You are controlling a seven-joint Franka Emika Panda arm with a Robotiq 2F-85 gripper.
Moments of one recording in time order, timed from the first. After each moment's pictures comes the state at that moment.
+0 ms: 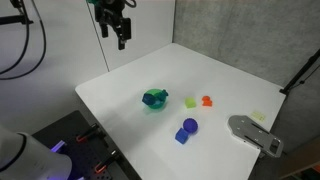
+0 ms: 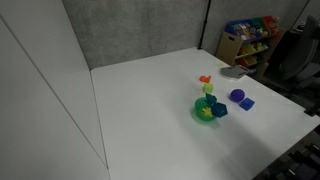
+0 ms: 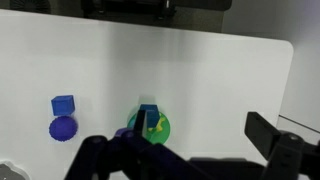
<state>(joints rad) 0.02 -0.44 -0.05 -2.23 0.14 1.66 -0.08</state>
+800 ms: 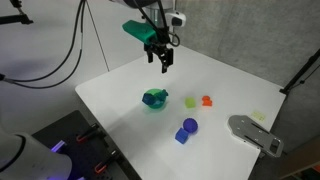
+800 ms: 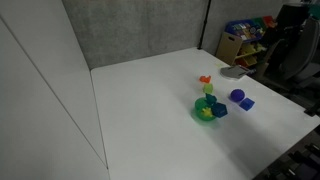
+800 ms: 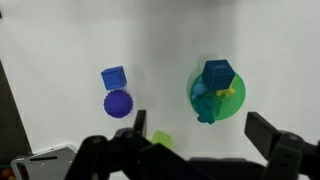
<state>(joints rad) -0.07 -0.08 -0.07 -2.16 0.00 2.03 0.02</state>
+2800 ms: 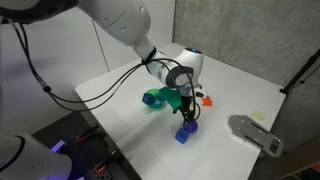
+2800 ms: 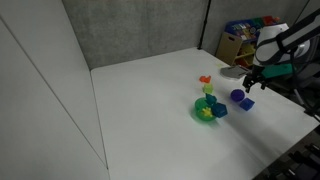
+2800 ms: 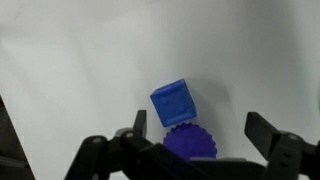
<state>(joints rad) -0.14 0.55 -0.19 -2.01 -0.08 2.38 0.11</state>
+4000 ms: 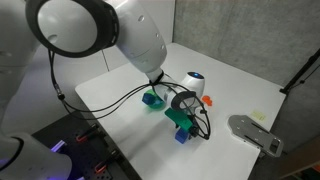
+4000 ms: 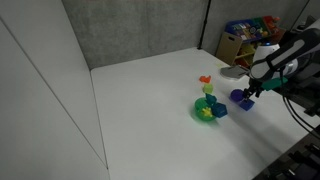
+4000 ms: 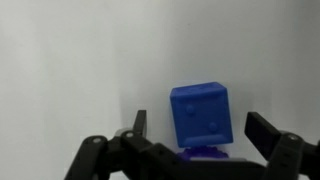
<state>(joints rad) -0.24 0.77 -0.15 -1.91 -0.12 2.53 -0.13</state>
